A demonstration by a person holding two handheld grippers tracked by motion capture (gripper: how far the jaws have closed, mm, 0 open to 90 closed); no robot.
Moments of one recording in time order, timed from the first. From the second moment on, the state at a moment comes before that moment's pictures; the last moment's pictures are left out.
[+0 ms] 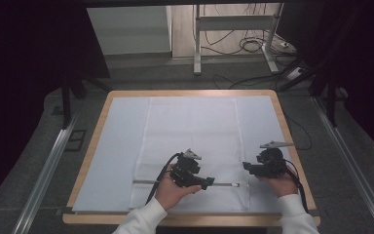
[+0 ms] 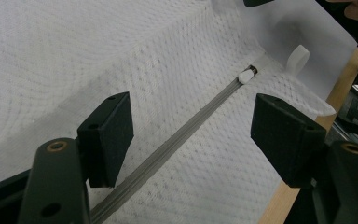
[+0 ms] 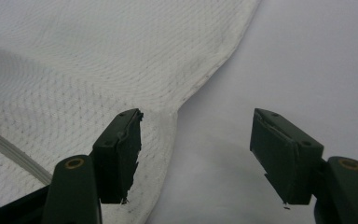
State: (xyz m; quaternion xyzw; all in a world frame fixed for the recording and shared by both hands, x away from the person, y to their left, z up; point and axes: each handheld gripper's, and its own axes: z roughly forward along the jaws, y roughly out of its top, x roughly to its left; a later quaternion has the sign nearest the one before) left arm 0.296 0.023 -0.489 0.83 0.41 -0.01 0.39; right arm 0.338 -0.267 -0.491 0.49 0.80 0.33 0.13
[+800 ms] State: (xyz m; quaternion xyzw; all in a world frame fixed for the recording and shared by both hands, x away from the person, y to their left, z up) left arm 0.302 -0.016 -0.492 0.83 0.40 -0.02 0.38; right arm 0.339 -0.277 -0.489 0.50 0.79 0.33 0.15
